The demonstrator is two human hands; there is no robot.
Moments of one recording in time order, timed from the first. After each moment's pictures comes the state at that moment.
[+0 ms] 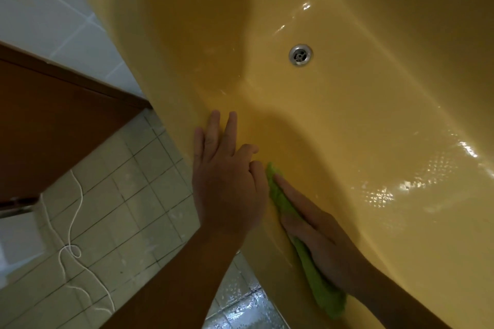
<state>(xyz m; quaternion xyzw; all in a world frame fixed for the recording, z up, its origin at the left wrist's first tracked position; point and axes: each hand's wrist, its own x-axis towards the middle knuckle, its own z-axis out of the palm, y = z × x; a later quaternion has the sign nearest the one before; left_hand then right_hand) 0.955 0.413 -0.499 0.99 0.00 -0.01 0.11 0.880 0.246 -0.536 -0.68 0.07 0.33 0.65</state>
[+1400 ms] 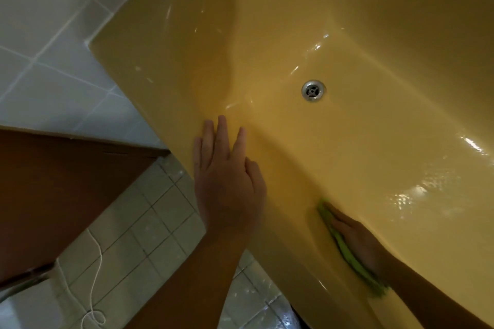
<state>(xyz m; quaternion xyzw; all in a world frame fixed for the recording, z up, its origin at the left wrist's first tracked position) 1.076 0.488 -0.499 0.99 -0.01 0.03 0.11 0.949 0.273 -0.632 -0.68 0.26 0.42 0.54</state>
